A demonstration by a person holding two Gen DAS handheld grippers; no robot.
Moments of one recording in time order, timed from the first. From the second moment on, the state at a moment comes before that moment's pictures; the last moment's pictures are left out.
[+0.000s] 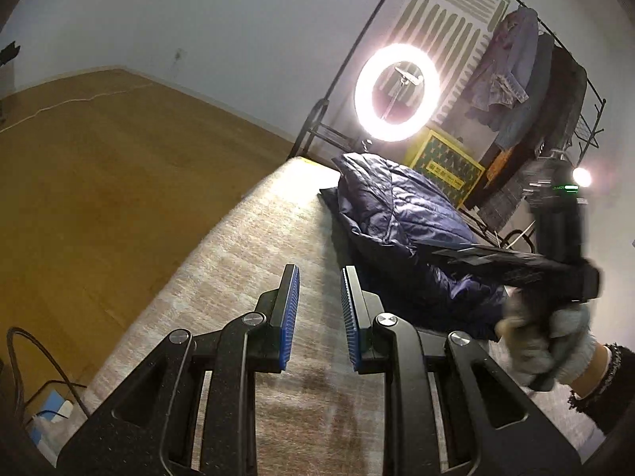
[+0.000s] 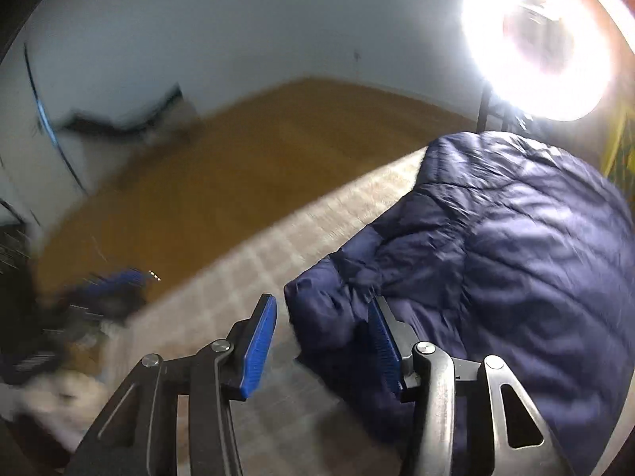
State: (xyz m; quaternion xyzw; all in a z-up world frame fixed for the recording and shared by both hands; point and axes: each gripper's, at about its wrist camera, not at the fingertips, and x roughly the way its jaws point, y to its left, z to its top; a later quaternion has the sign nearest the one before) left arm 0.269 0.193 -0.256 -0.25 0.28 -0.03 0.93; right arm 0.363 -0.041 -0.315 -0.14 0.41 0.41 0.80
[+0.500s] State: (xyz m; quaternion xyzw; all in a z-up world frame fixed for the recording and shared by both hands) left arm 0.403 0.102 -0.248 -0.15 0.36 -0.14 0.91; right arm 0.402 -0.177 -0.299 -0.17 0.37 0.26 0.88
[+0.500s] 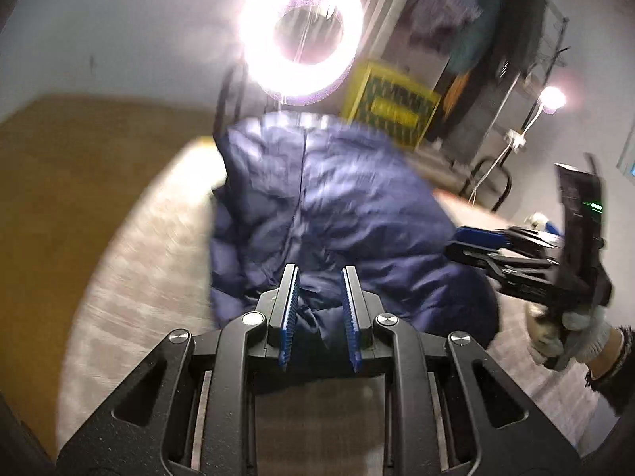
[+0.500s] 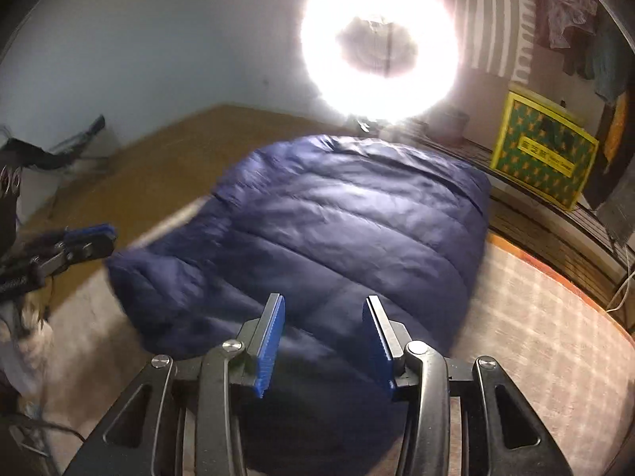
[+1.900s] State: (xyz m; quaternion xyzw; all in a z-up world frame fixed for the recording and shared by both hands) left arm 0.563 0.201 -0.320 -0.40 0.43 -0.20 0.78; right arm 0.534 -0.313 -0.352 0.19 0.47 0.30 0.81
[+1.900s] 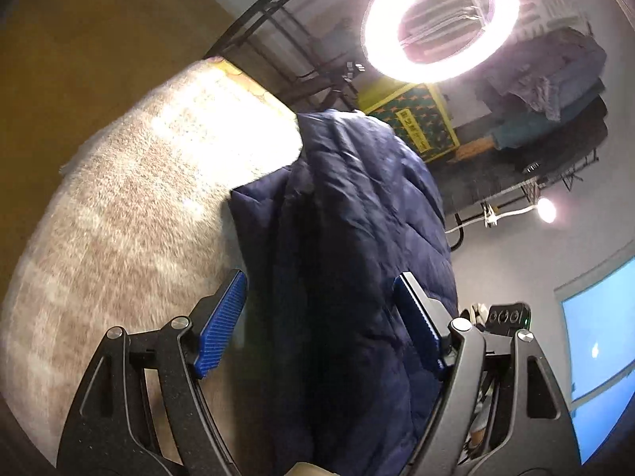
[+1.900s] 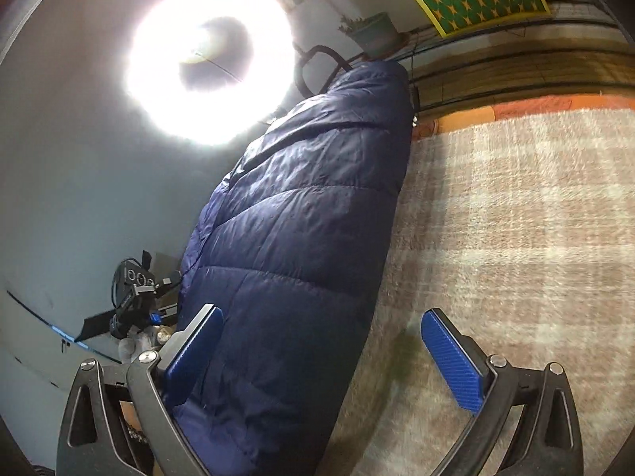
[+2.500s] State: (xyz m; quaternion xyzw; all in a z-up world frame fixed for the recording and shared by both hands) left arm 0.596 0.187 -0.335 -0.41 0.43 -0.19 0.78; right arm 0.573 -0.270 -0.364 0.20 0.46 0.32 0.80
